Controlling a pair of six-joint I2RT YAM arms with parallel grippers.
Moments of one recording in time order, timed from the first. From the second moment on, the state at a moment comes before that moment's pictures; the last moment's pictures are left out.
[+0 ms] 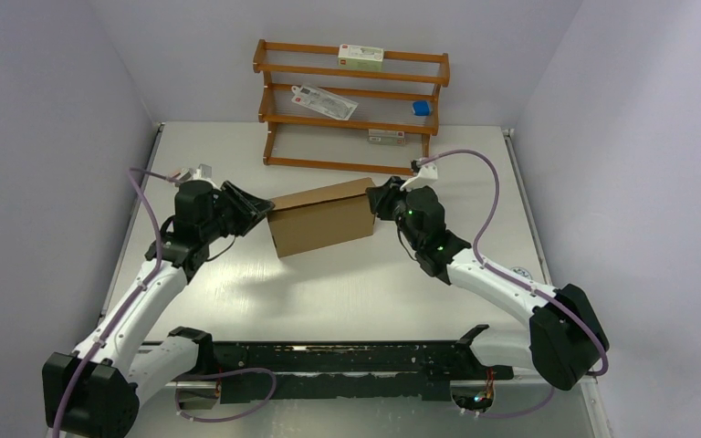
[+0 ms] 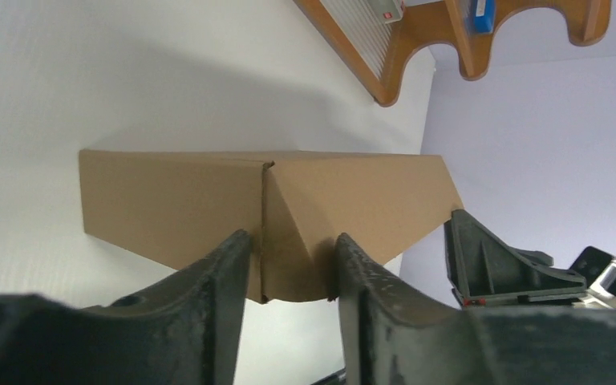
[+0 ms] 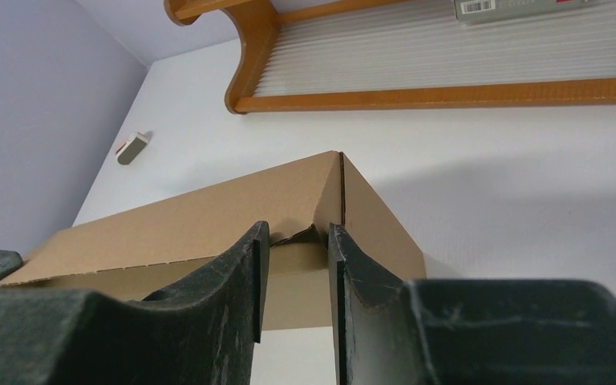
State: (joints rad) left arm -0.25 0.98 0.72 -0.21 0.20 -1.06; right arm 0.64 1.24 0.69 0.37 0.25 0.53
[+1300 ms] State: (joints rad) left arm -0.25 1.16 0.75 -0.04 0.28 -0.64; right arm 0.38 1.28 0.85 0.03 -0.15 0.55
